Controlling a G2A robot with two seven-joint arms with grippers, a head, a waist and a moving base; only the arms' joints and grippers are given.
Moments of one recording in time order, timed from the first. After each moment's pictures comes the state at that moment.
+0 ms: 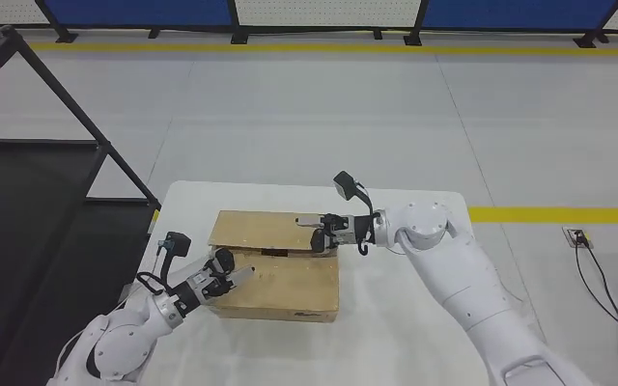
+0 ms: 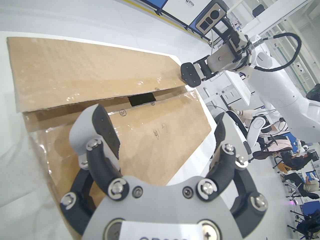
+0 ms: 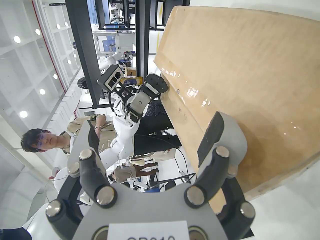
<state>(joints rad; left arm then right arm) 1.20 -0.97 -1.40 -1.63 0.28 -0.49 -0.48 -0.35 -1.40 0.93 -0.81 0.29 -0.12 1.16</state>
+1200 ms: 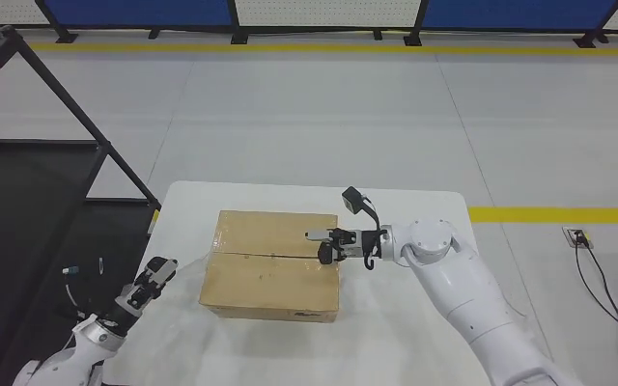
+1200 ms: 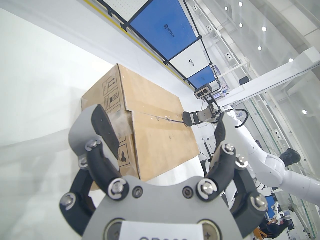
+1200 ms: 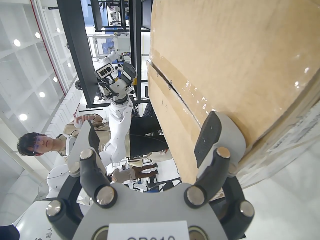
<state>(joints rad) 1.45 -0.95 -1.71 -1.64 -0.02 -0.51 -0.41 -0.42 -1.38 0.96 -0.80 0.26 -0.19 1.16</state>
